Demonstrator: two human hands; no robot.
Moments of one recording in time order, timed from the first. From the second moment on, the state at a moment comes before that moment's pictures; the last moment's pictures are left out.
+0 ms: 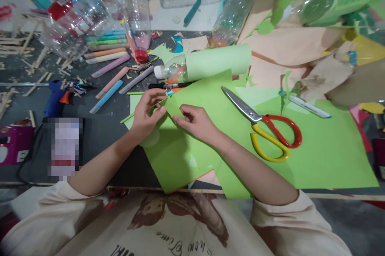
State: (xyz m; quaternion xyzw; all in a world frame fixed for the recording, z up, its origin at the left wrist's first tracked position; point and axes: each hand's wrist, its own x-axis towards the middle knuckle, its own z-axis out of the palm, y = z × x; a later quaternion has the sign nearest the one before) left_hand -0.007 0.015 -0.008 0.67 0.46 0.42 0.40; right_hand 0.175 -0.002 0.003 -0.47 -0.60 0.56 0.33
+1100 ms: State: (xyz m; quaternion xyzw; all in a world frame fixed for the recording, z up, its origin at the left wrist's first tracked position) left_hand -0.004 0.015 -0.002 0.60 0.46 0.43 0.50; right_hand 0.174 0.001 -0.008 -0.41 -0.54 0.63 0.37
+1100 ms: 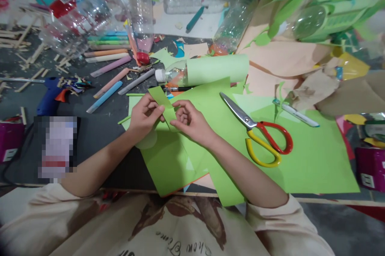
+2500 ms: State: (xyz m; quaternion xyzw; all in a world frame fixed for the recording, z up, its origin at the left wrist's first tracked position) left_hand -0.001 0.017 0.002 0.66 0.44 0.40 0.46; right_hand 0.175 0.004 0.003 -0.41 -0.49 0.67 0.37
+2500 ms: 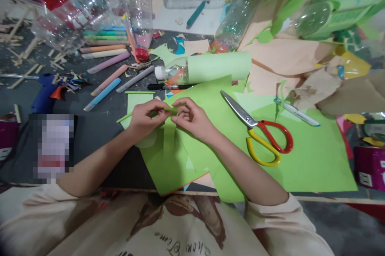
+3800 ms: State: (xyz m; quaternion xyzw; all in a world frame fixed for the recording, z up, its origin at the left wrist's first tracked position) left_hand -0.004 0.019 0.005 0.63 0.46 0.39 0.49; right_hand 0.178 0.005 0.003 -0.45 -0.53 0.57 0.44
